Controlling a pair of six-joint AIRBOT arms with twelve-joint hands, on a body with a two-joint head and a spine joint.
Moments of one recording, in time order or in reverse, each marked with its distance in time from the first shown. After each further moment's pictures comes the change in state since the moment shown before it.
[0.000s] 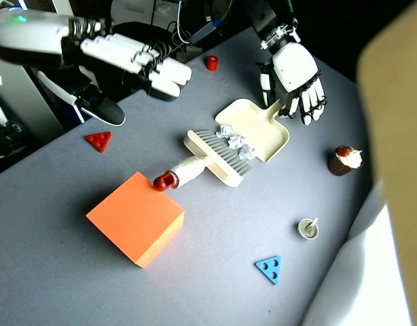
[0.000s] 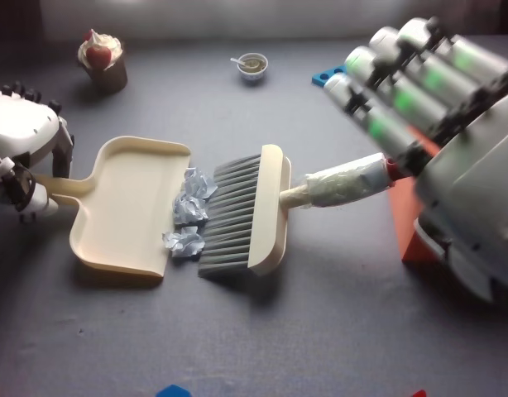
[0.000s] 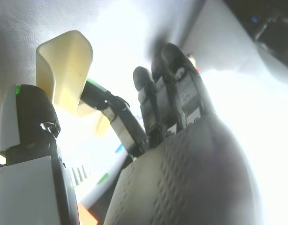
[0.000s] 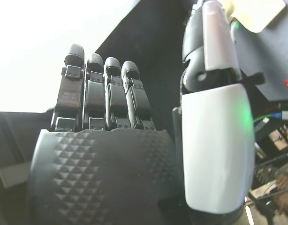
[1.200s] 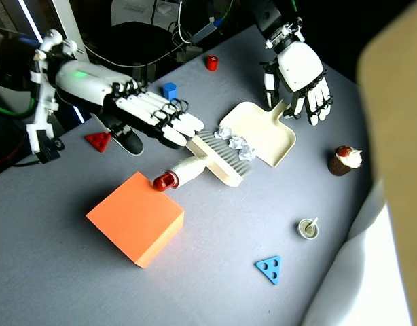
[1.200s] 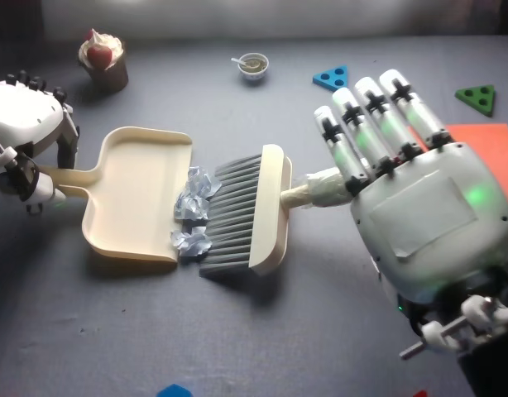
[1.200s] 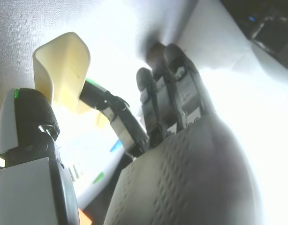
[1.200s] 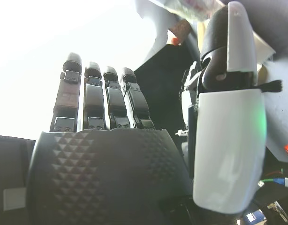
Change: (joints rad) left arm -0.026 -0.001 0.013 0.030 0.027 -0.002; right arm -0.023 -0.423 0.257 0.241 -0.278 -0.246
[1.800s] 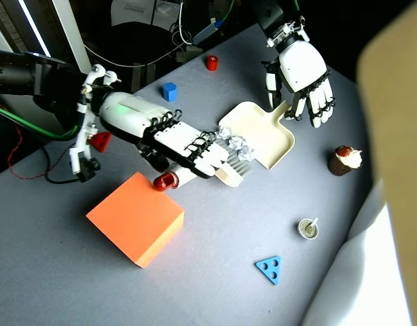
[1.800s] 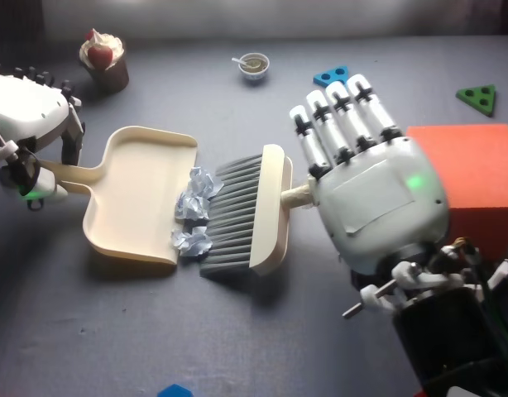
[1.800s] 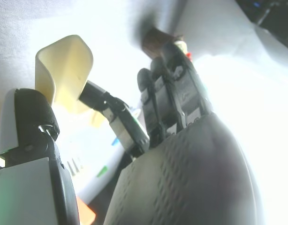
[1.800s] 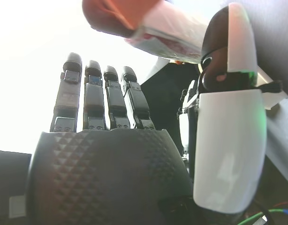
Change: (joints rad) left arm -0.025 0.010 0.008 0.037 0.060 -0.001; right arm 0.053 -0.158 0.209 0.071 0.053 0.048
